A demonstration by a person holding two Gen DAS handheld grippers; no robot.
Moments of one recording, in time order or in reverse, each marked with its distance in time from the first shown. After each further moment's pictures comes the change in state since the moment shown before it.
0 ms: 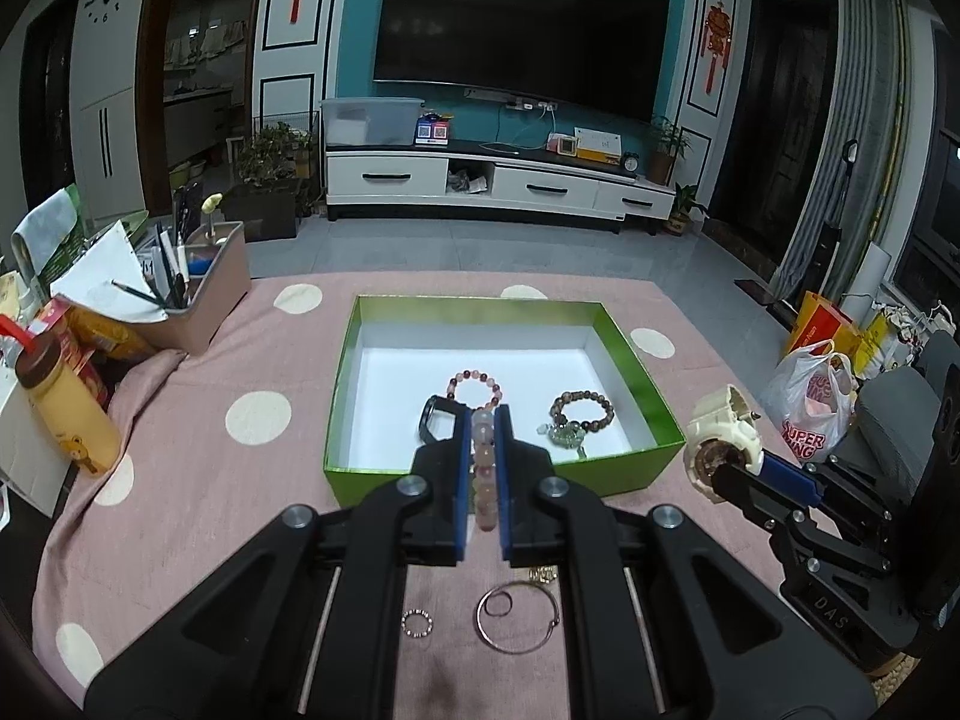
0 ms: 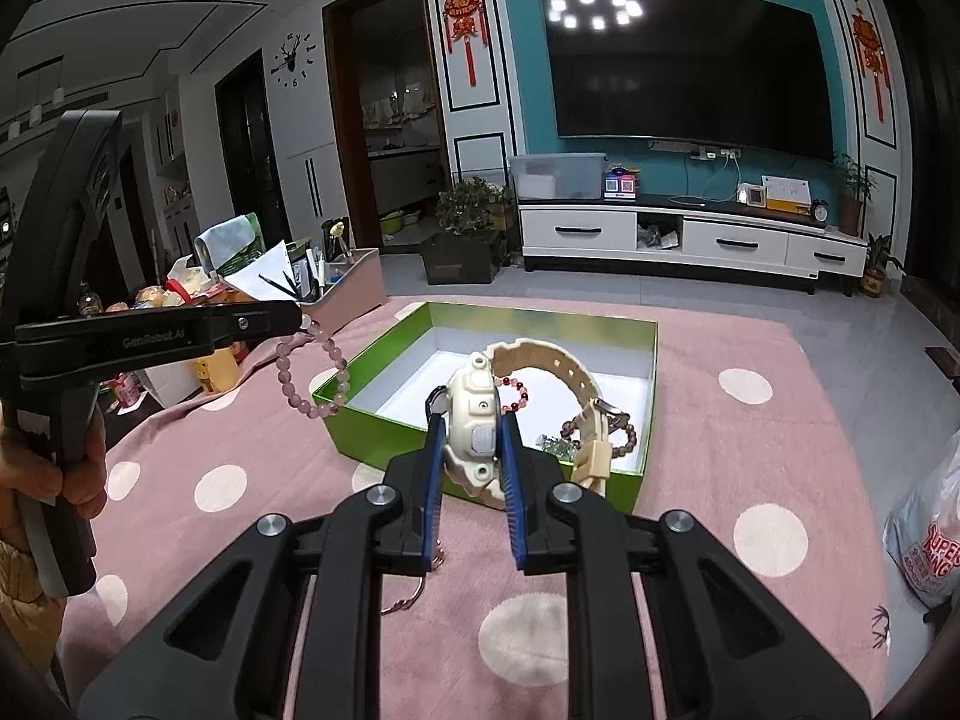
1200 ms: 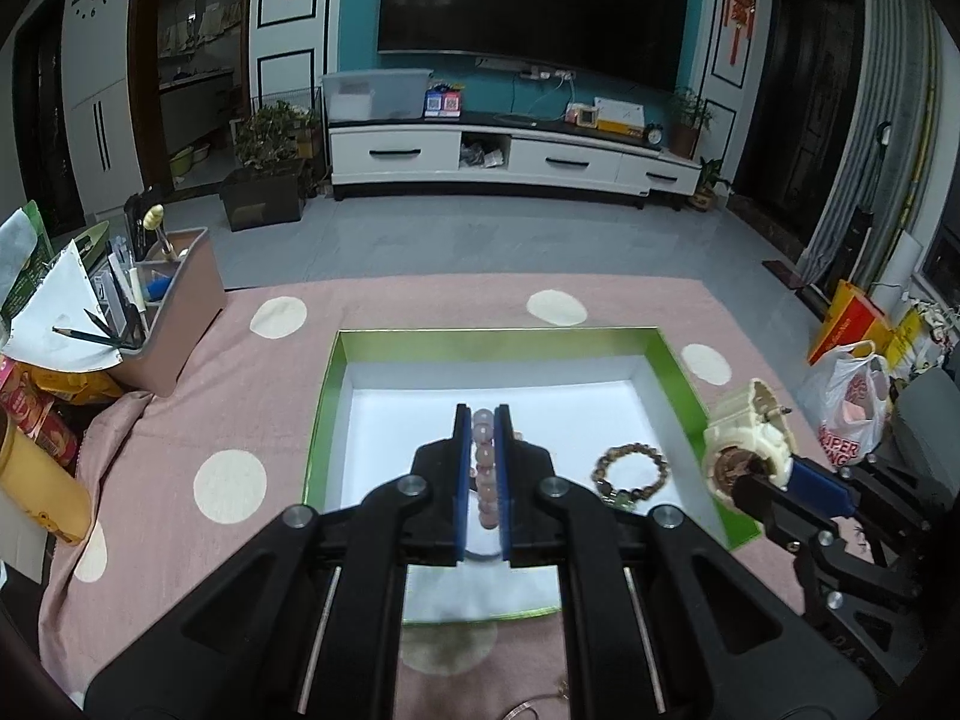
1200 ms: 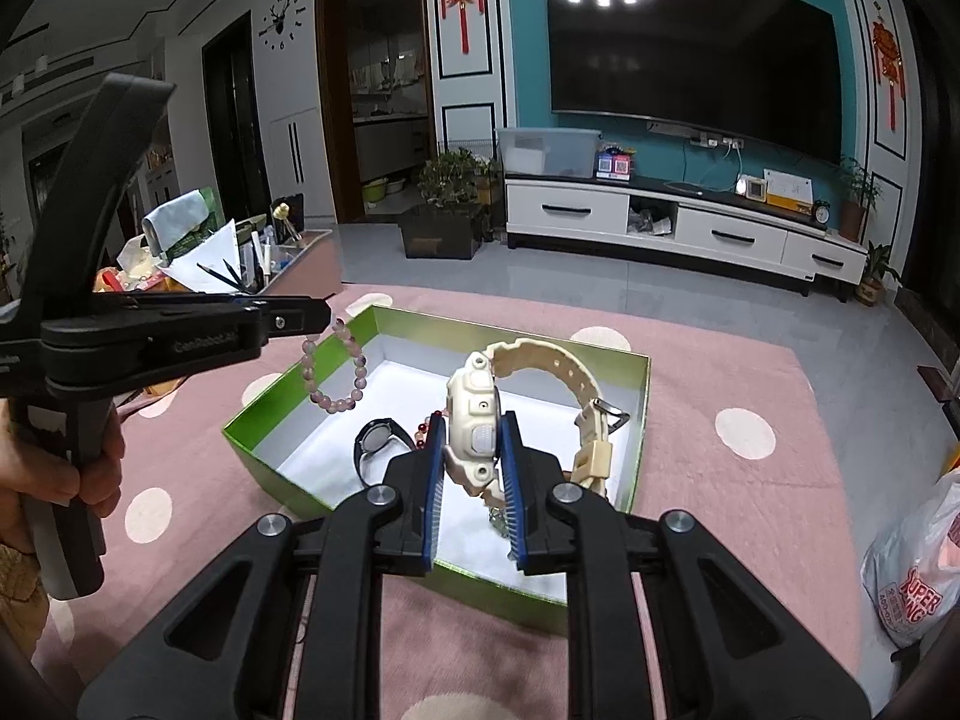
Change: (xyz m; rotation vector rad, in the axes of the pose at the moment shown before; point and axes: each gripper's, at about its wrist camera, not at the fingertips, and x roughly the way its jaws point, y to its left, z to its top) left arm 0.110 0.010 0.054 0.002 0.088 0.053; right arm 0.080 -0.027 0.043 -0.042 0.089 -0.045
